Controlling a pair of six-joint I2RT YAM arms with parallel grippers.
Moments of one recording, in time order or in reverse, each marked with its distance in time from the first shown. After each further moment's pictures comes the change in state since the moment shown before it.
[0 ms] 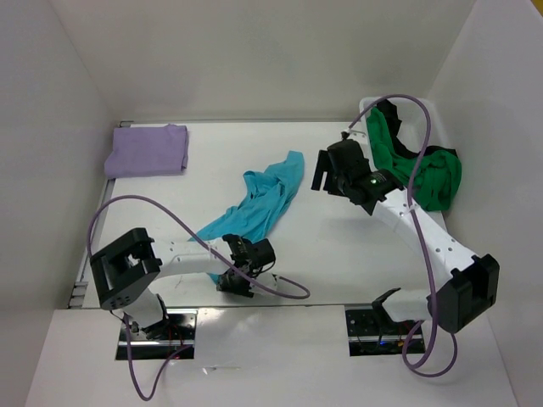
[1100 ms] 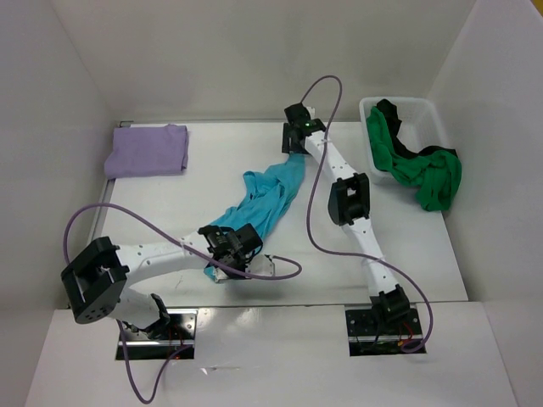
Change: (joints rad) left arm 0.102 -0.180 -0.022 0.014 0.035 -0.075; right arm -0.134 1.501 1.541 -0.245 -0.010 -0.175
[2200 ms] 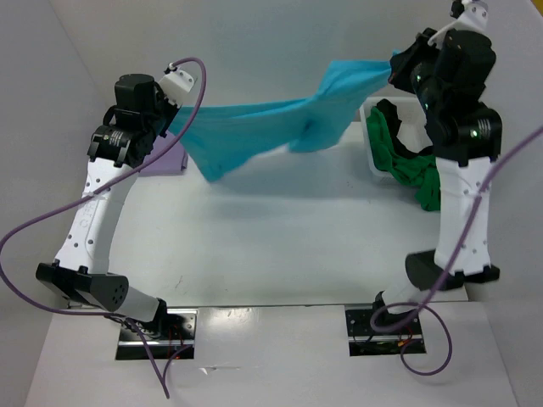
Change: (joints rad) left arm 0.755 0.055 0.991 0.066 -0.237 -0.016; right arm -0.216 -1.143 -0.298 0.025 -0.164 -0.025
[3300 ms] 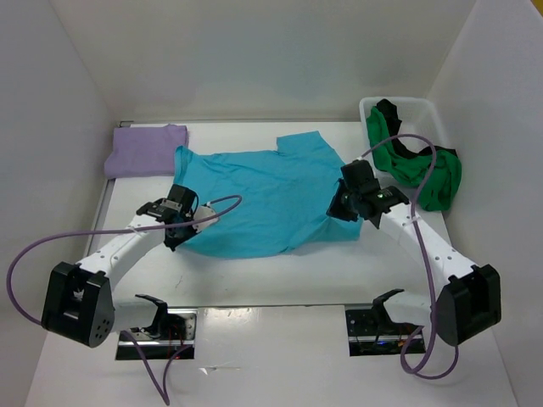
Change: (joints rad) left arm -0.085 -0.218 -1.046 -0.043 0.059 0.126; right arm 0.247 -0.443 -1.503 0.227 -0.127 0.388
